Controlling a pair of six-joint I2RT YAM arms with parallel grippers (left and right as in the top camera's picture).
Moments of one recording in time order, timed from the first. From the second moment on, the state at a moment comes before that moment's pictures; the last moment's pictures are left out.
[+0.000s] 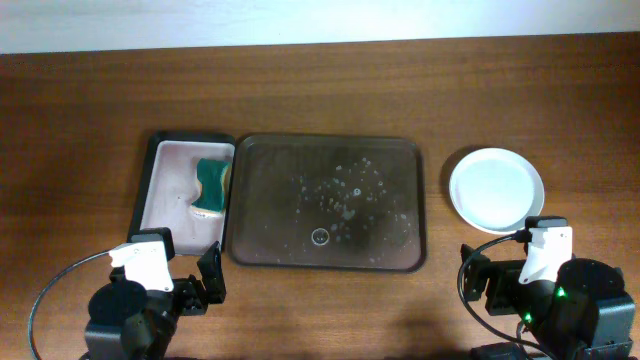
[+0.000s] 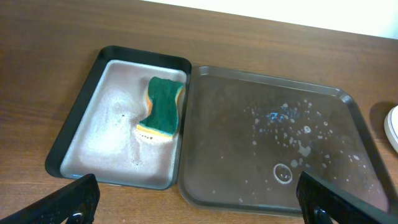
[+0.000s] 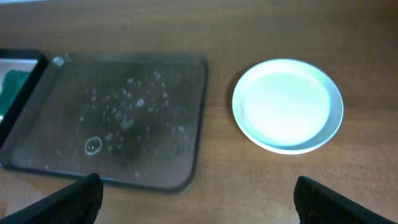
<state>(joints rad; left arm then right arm) -0.12 0.42 0.79 -0.92 0.00 -0.21 0.11 0.51 0.97 -1.13 -0.03 0.14</state>
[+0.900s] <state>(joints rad) -0.12 0.42 0.79 -0.92 -0.01 -0.21 0.05 0.01 0.05 0.14 -0.07 0.13</state>
